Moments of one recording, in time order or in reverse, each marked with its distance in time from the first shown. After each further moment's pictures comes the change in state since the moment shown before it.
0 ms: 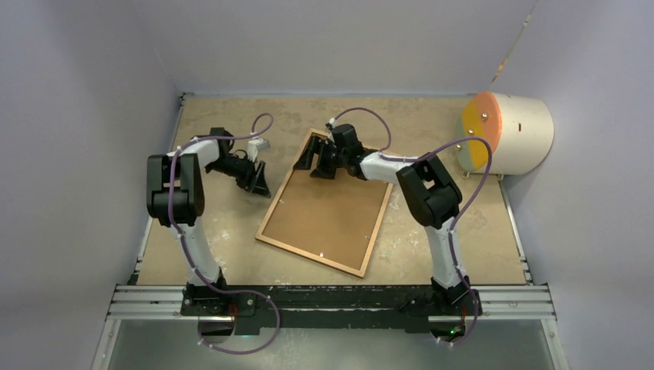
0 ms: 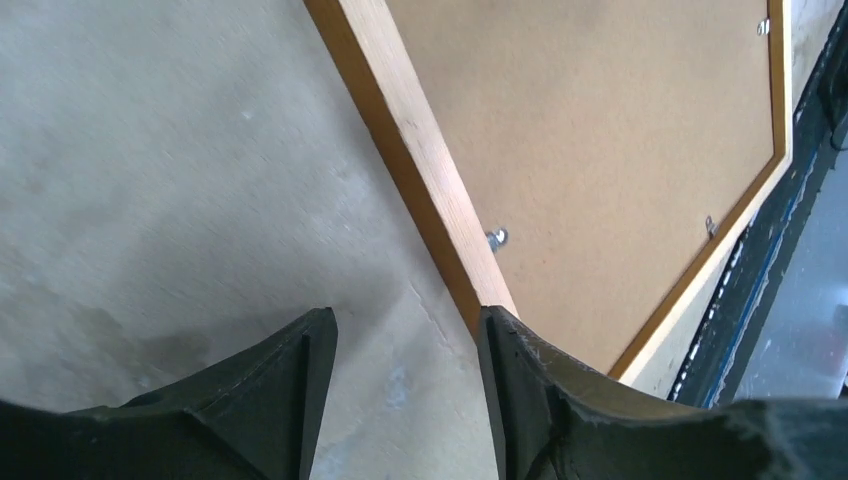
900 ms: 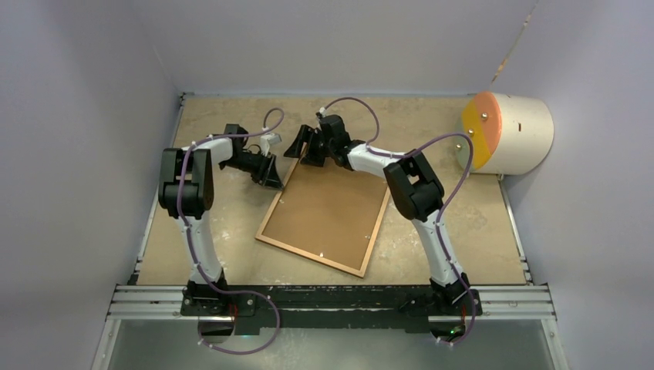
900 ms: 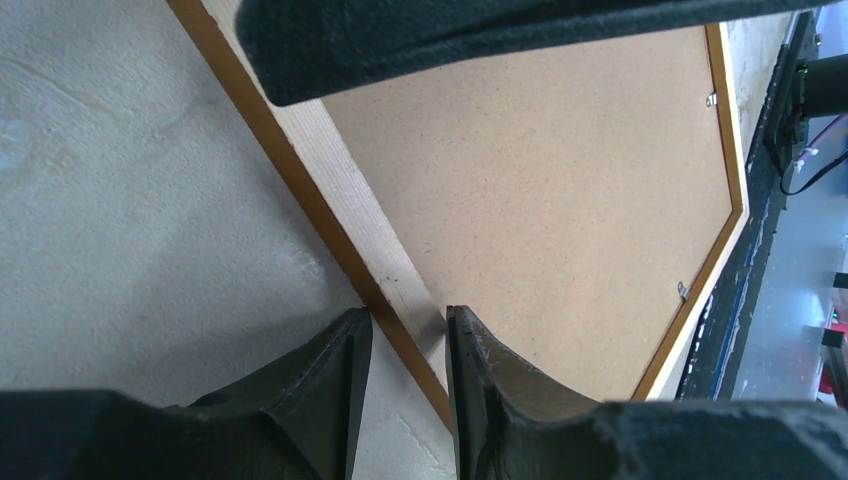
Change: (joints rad) left arm -0.087 0.109 0.078 0.168 0.086 -0.158; right arm -0.014 0.175 0.280 -0.060 0.091 -0.014
